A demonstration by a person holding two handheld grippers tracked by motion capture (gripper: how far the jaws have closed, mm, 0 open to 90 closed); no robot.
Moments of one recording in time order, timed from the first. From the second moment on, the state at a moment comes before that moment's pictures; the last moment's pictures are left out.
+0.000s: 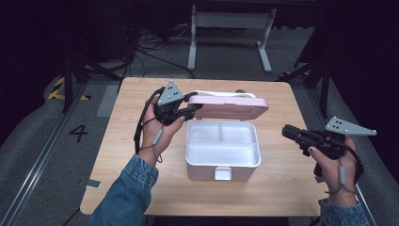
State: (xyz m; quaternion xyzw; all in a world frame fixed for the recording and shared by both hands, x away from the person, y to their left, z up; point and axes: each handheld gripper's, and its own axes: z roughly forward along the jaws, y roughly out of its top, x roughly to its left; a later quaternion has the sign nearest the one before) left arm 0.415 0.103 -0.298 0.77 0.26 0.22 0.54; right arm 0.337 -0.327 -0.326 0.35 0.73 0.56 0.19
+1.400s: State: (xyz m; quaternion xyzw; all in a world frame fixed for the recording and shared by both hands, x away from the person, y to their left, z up) left arm 0.498 0.076 -0.308 0.80 0.32 0.23 0.46; right arm 0.353 -0.354 -0.344 0.40 0.72 0.53 0.20
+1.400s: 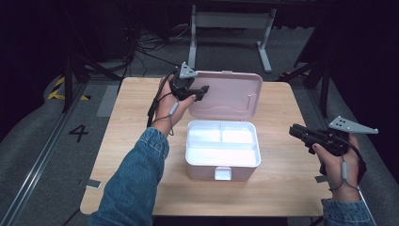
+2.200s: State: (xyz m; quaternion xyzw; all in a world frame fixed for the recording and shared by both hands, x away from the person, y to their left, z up) left arm 0.536 0.082 -0.338 0.80 0.34 0.16 0.47; right arm 0.360 -0.356 -0.352 0.40 0.73 0.52 0.18
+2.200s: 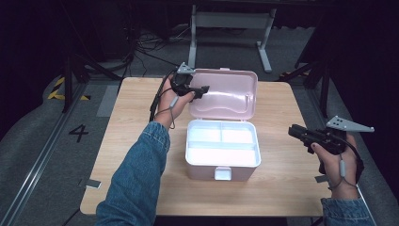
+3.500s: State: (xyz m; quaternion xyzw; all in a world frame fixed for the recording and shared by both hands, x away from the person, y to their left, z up) left arm 0.554 0.085 -0.380 0.80 0.42 0.10 0.41; right arm 0.366 -0.353 -0.360 0.41 0.73 0.51 0.17
